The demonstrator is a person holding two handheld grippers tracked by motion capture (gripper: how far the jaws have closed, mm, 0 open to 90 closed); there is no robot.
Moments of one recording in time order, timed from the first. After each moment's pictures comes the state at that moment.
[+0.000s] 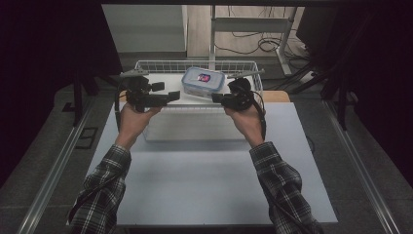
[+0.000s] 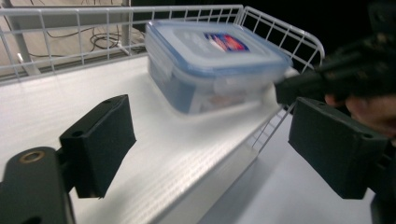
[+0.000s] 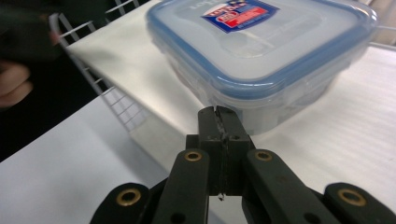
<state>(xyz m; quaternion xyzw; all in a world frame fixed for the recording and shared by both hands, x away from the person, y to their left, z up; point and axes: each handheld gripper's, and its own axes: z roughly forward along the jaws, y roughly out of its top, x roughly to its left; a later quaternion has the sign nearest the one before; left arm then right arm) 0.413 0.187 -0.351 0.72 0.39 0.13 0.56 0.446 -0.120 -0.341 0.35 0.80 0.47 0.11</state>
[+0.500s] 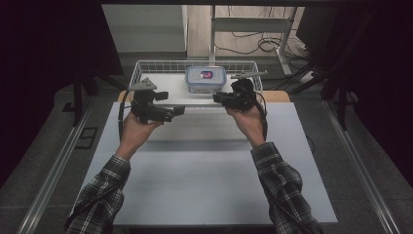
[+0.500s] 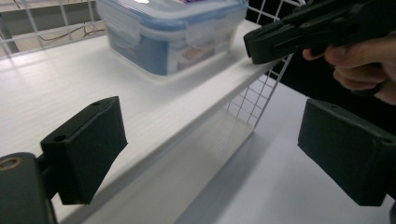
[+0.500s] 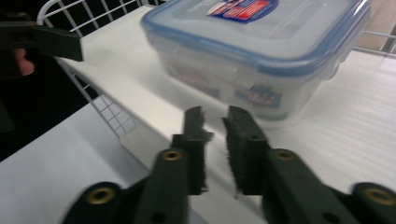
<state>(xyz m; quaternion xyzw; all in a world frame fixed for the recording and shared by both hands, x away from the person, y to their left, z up) 0.392 0.168 -0.364 0.76 0.34 0.15 0.53 0.448 -0.127 -0.346 0.35 0.79 0.48 0.13</state>
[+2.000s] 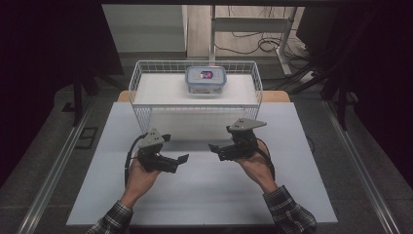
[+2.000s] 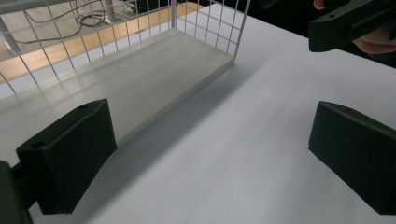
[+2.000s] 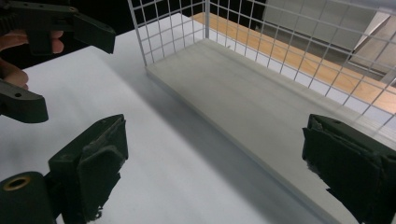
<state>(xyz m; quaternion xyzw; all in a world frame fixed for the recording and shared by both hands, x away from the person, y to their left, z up) 0.310 0.148 -0.462 0.78 0.34 0.15 0.51 0.360 -0.144 -0.425 0.27 0.82 0.47 0.15</state>
